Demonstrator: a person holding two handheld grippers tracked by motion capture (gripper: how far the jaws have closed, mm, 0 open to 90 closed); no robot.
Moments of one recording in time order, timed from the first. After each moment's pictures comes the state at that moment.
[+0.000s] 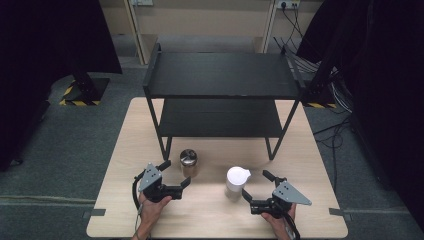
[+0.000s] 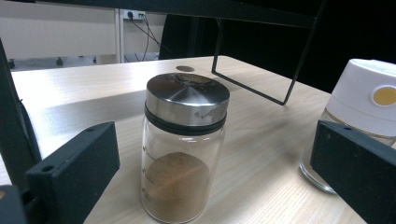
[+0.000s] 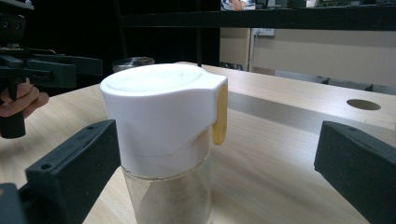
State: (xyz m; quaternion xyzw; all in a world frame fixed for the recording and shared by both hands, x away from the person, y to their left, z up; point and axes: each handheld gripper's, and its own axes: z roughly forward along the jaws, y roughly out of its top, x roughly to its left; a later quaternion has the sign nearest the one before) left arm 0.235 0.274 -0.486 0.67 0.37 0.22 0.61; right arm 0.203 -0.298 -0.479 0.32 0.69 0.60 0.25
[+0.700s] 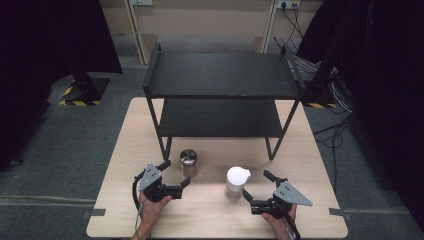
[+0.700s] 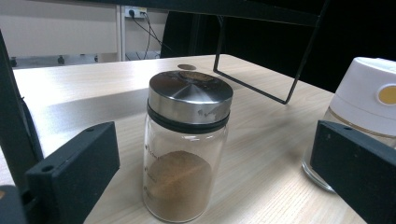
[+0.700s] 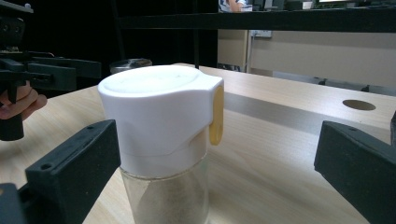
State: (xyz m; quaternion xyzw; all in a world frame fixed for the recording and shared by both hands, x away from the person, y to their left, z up) left arm 0.237 0.273 -0.486 0.67 0.37 0.22 0.61; right arm 0.201 -0.298 -0.479 0.32 0.69 0.60 0.26
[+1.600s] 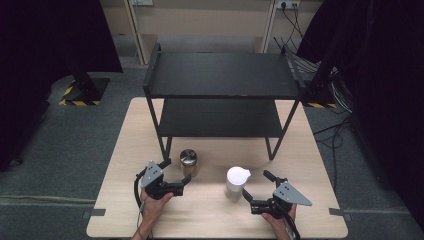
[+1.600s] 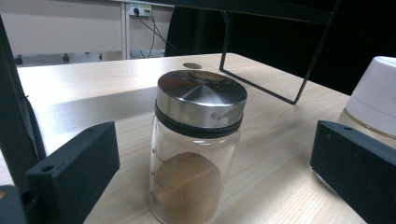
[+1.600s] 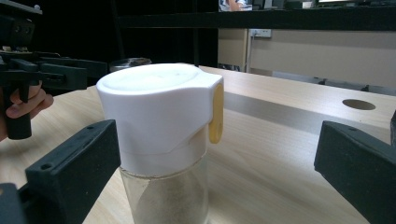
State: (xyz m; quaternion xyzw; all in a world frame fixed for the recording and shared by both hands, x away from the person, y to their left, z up) left arm 0.245 0.267 -0.487 0.67 0.38 0.23 0.60; right arm 0.201 -0.298 -0.481 0.32 0.69 0.60 0.26
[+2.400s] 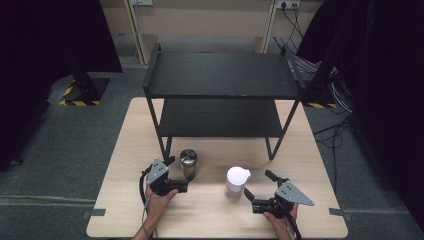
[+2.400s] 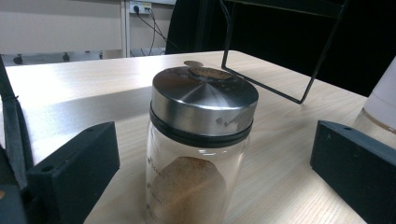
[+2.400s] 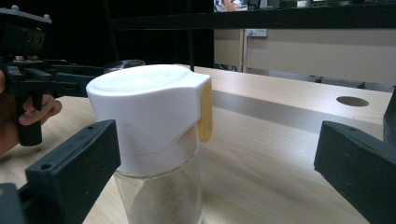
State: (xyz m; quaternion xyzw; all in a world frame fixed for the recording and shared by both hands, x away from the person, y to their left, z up) left arm 0.258 0.256 -0.492 0.67 0.38 0.23 0.60; right arm 0.200 -0.301 -0.481 0.33 0.68 0.60 0.26
